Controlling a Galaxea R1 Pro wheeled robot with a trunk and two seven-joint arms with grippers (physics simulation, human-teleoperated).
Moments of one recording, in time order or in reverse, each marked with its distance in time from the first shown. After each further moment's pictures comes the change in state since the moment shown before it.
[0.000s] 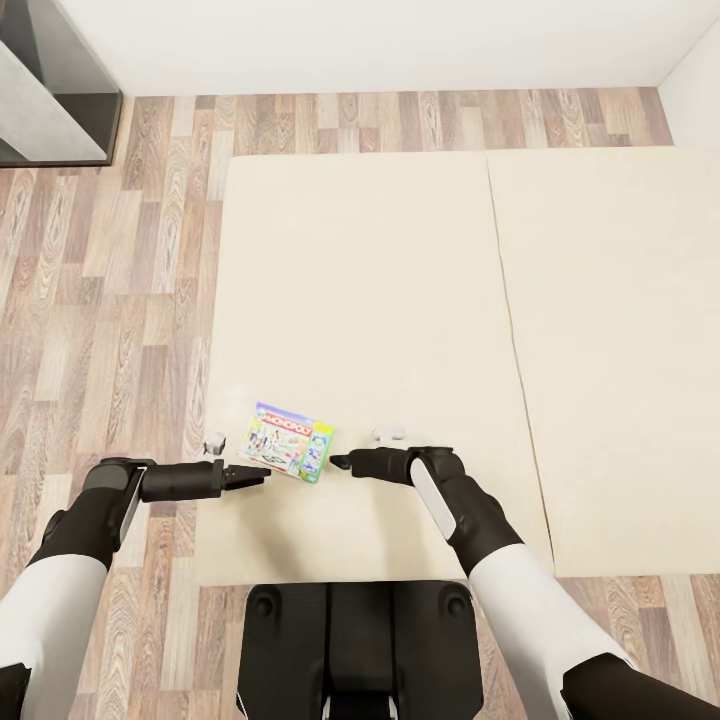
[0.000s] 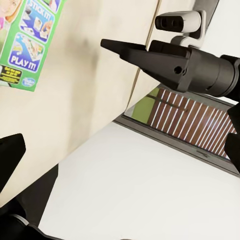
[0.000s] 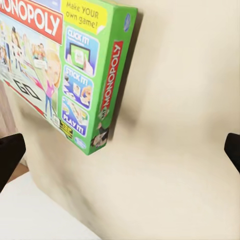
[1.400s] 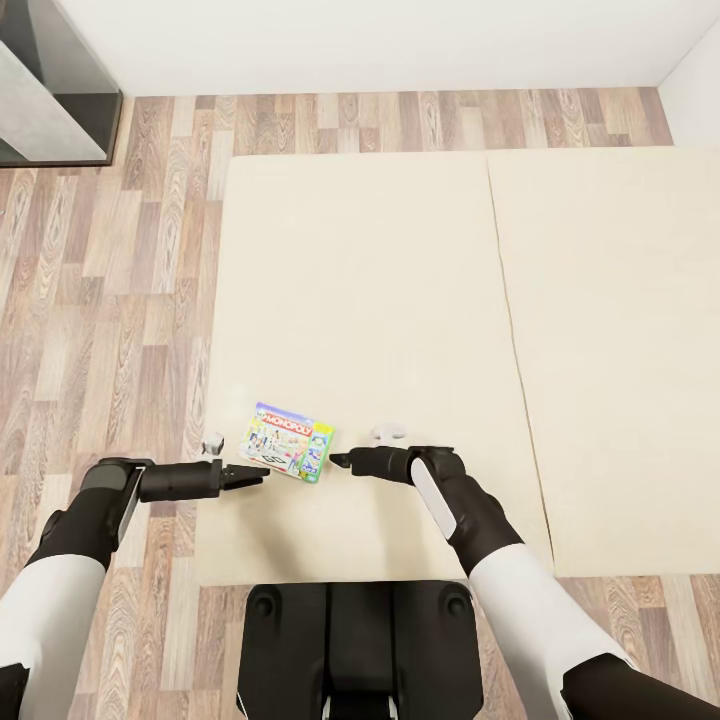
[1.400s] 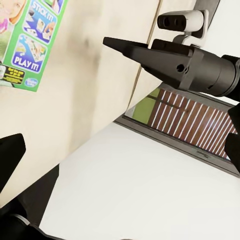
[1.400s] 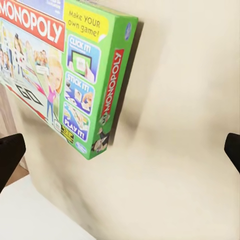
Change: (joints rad) left arm 0.000 0.004 0.002 0.000 0.002 0.000 0.000; right arm 0.000 0.000 -0.003 -0.003 0.002 -0.012 0.003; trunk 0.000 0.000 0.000
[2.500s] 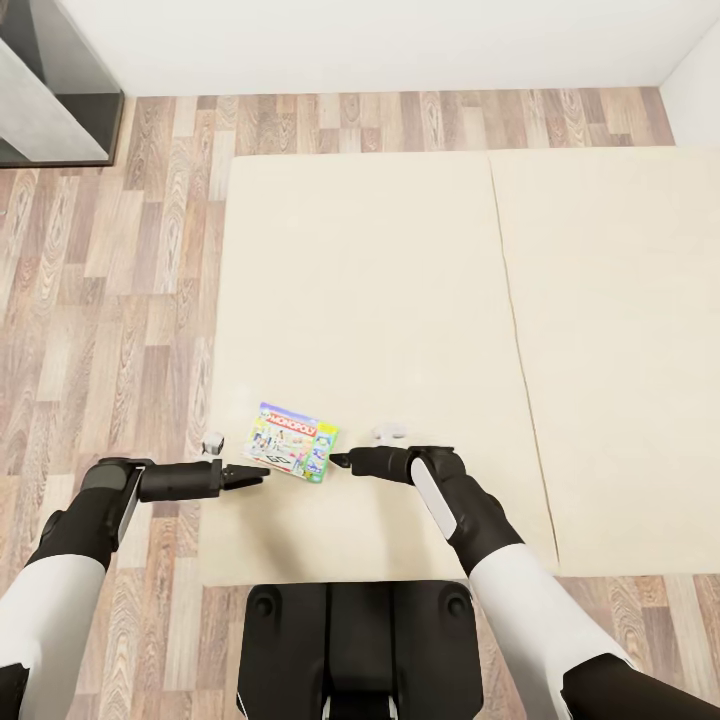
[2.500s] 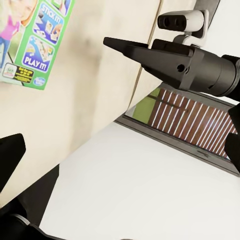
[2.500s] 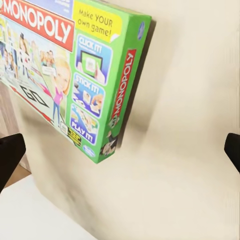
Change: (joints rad) left arm 0.000 0.000 0.000 0.000 0.000 0.000 0.000; right arm 0.000 0.000 -0.001 -0.002 0.000 0.003 0.000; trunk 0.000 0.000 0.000
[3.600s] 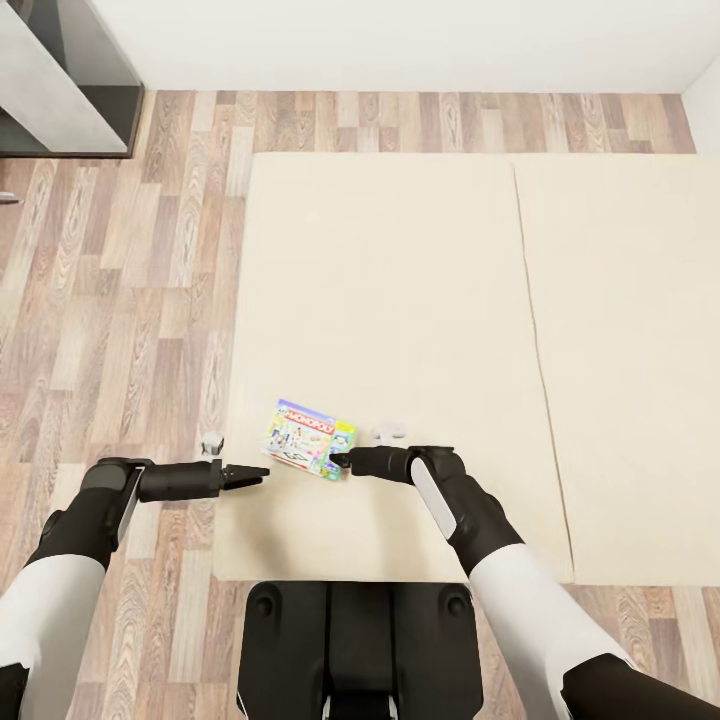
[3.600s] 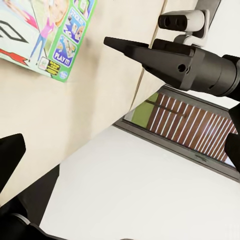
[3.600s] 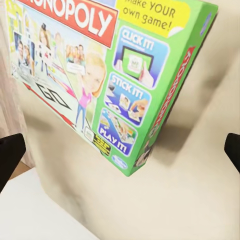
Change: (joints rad) left arm 0.000 0.001 0.000 0.000 0.000 0.000 0.000; right arm 0.000 0.000 0.002 -0.002 0.000 0.000 0.001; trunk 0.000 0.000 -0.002
